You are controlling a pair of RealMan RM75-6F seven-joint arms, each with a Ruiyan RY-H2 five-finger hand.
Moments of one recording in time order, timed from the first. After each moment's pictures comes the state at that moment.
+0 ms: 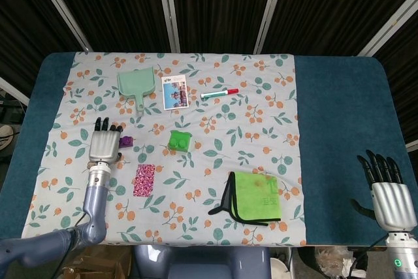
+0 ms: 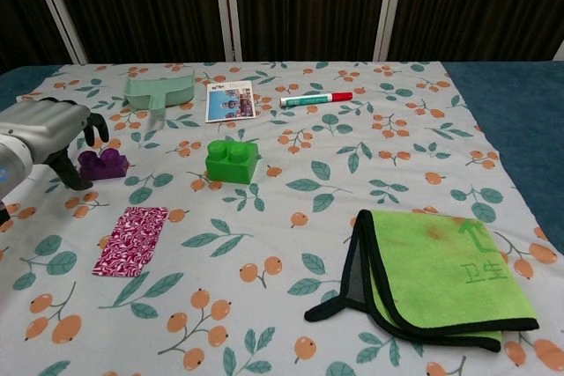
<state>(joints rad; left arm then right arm) -0.65 -1.76 -0.21 -1.21 0.83 1.19 0.77 0.06 -1.12 0.07 -1.65 -1.50 1.49 -0.12</state>
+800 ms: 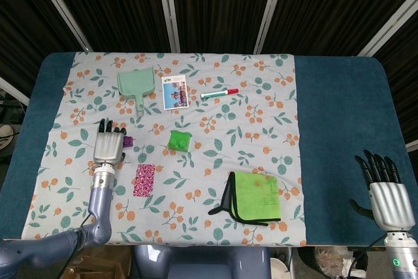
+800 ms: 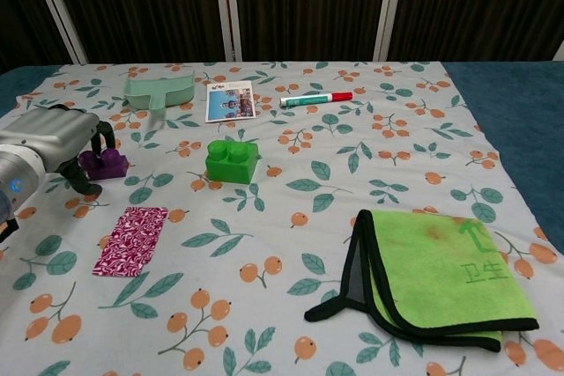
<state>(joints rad) -0.65 -1.83 -0.22 -1.13 0.87 1.19 0.75 0.07 -1.12 0.07 -1.65 -1.50 1.48 -0.13</state>
